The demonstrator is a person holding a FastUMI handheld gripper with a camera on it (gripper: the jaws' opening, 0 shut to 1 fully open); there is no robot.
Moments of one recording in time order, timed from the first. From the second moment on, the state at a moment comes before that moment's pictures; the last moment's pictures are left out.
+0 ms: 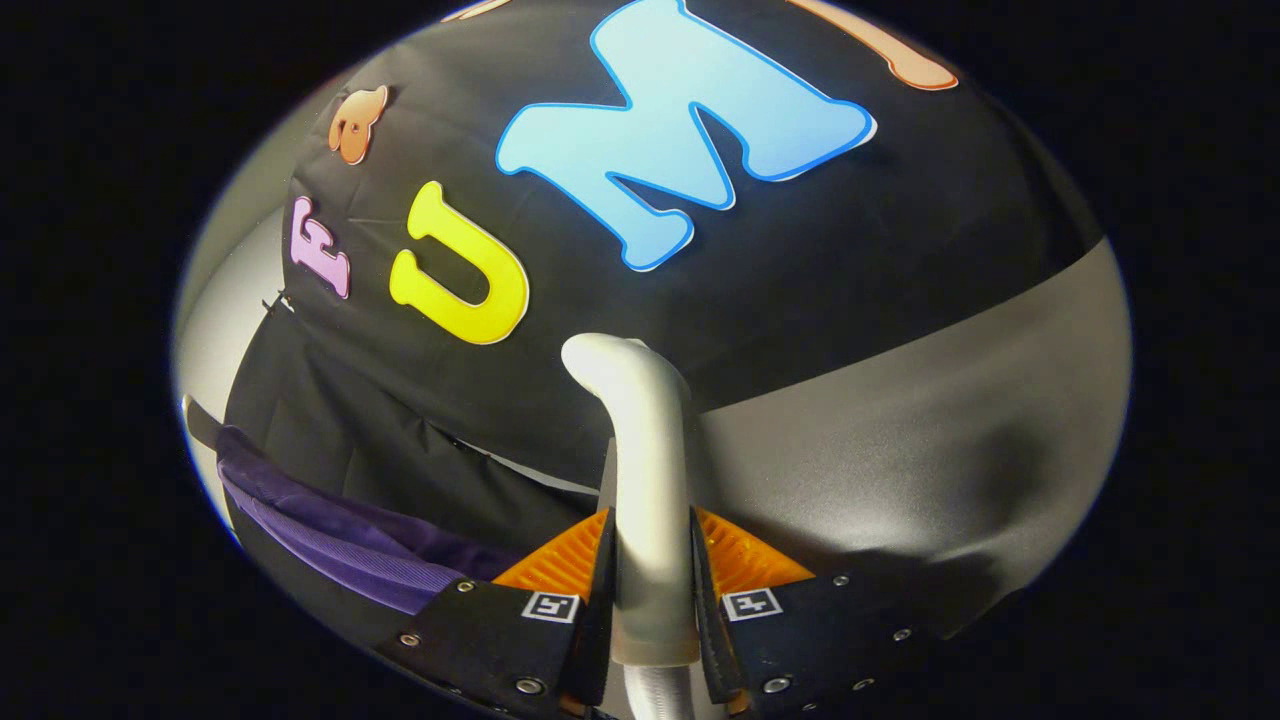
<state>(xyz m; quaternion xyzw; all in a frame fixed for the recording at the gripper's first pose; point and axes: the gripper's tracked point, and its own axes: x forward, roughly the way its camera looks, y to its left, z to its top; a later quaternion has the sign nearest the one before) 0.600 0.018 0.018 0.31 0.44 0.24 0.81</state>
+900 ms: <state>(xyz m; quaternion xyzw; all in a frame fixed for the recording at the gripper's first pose) 0.429 0.001 0.086 0.25 0.29 0.23 0.90</state>
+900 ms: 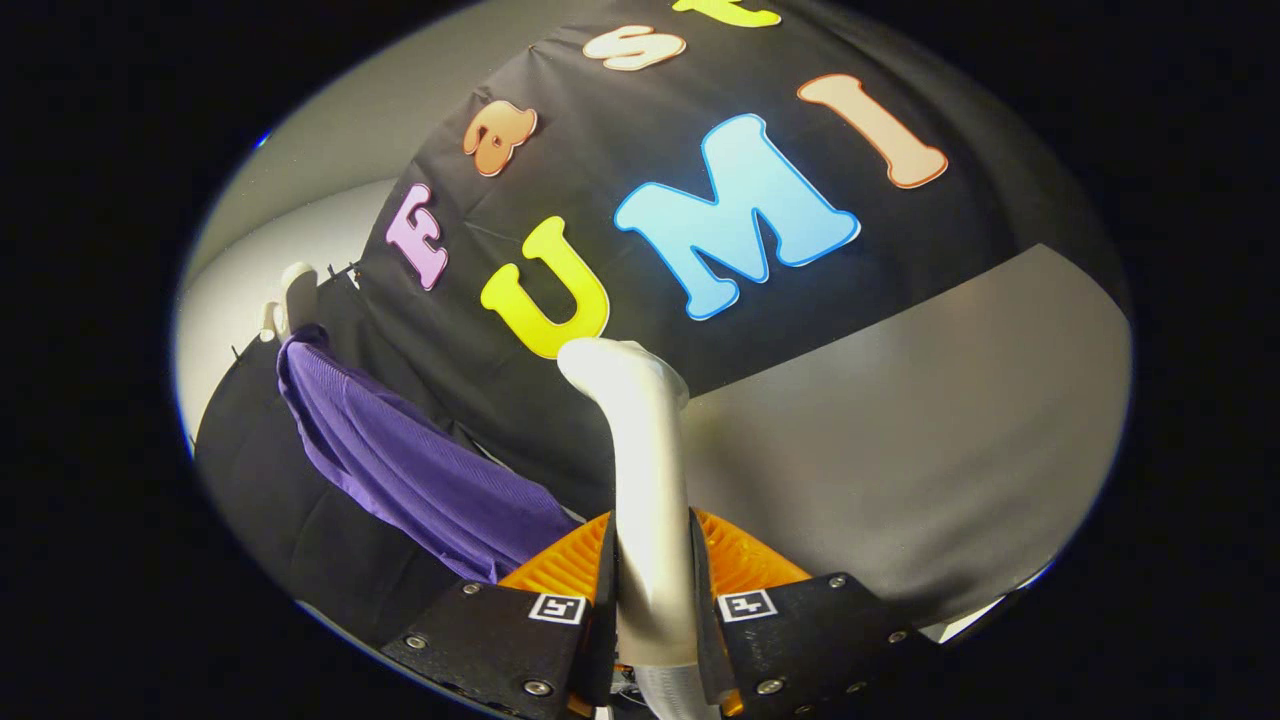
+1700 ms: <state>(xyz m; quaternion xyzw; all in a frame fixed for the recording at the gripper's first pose) 0.265 0.051 0.059 0.21 0.23 0.12 0.94</state>
